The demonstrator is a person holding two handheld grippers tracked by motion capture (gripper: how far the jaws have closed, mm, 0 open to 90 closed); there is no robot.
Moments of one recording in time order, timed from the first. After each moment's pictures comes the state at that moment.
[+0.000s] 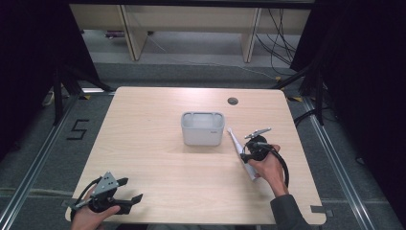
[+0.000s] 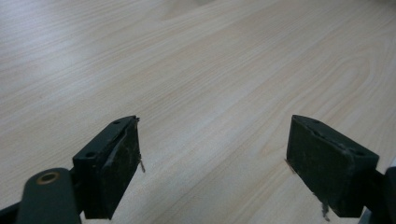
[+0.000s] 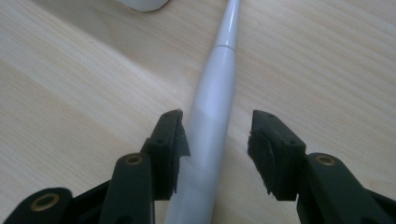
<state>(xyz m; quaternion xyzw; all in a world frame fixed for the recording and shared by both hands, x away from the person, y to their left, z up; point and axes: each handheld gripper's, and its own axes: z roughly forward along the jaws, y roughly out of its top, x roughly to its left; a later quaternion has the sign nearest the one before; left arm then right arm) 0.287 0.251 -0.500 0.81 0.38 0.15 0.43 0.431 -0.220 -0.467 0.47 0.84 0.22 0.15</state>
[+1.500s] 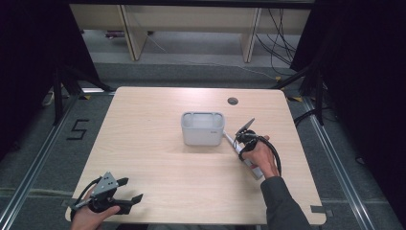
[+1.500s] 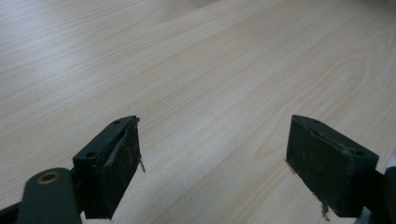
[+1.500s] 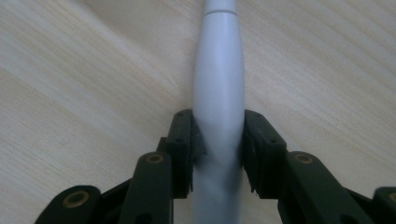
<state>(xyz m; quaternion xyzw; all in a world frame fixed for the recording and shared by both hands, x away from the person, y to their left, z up) 0.287 0.249 -0.500 0.80 0.38 0.15 0.44 0.470 -0.197 -0.475 0.49 0.86 0.08 0.06</state>
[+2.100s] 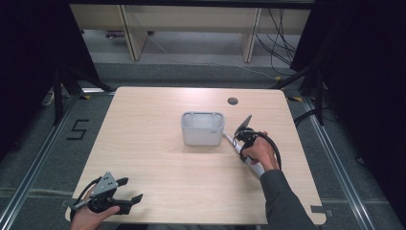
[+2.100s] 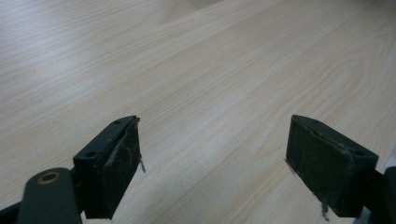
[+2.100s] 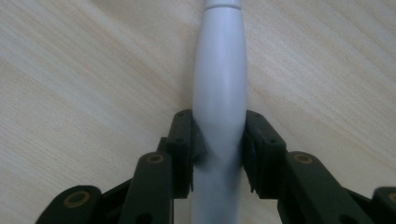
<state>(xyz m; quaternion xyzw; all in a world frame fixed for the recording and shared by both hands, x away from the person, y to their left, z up) 0.286 0.250 -0.499 0.80 0.38 0.15 0.44 0.484 -0.197 -0.474 0.48 0.88 0.04 0.03</state>
